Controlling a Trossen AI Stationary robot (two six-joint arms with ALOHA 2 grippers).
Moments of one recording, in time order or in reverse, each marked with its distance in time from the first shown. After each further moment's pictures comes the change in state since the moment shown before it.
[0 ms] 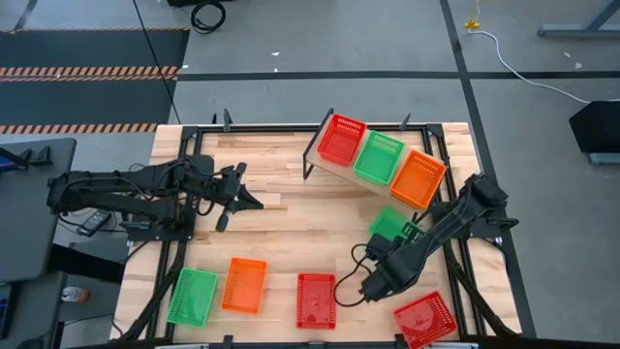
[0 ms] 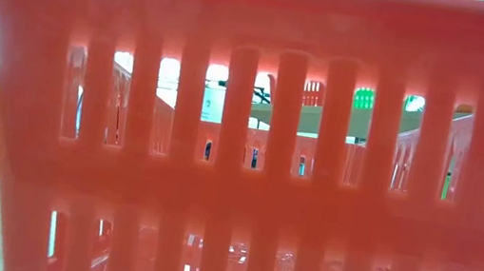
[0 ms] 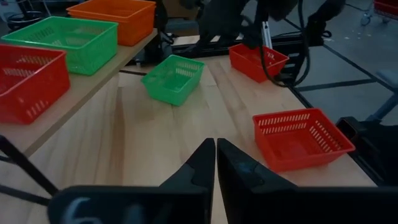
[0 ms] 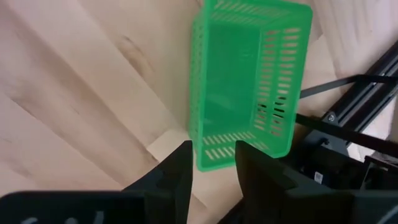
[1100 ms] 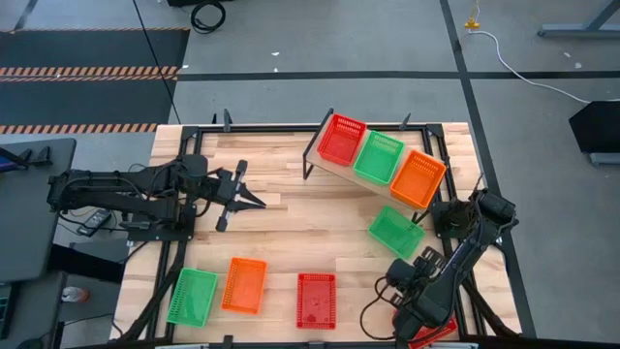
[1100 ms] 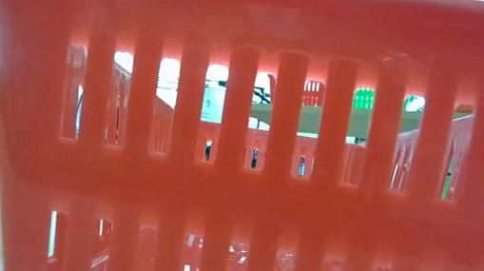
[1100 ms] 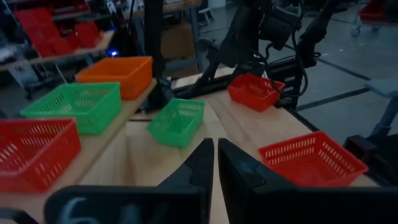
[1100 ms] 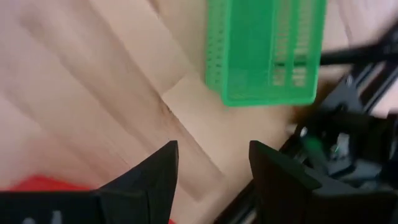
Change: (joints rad) left arm -0.031 0.000 0.000 0.160 -0.001 0.104; right arm 0.261 0.051 -0.003 -0.003 -0.007 0.244
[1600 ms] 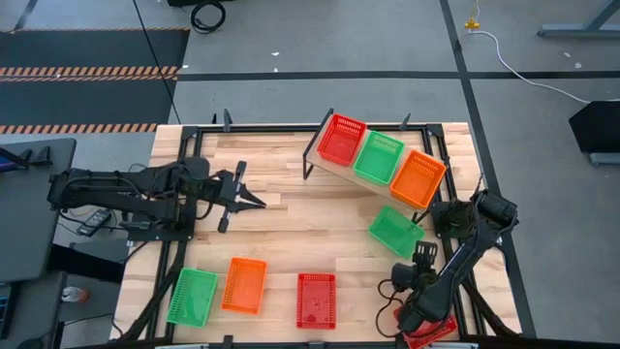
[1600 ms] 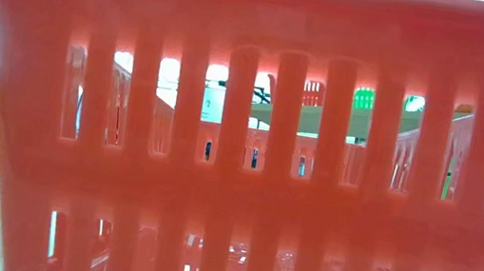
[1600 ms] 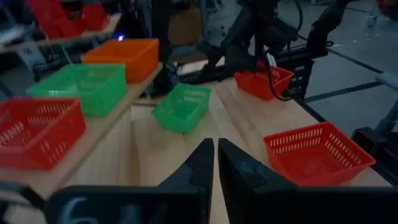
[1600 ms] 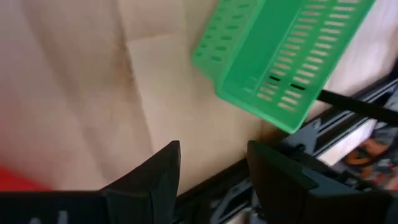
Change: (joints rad) left arm -0.030 0.000 0.000 -0.054 -0.075 -0.031; right arm 0.027 -0.001 -0.204 0.072 -0.024 -0.423
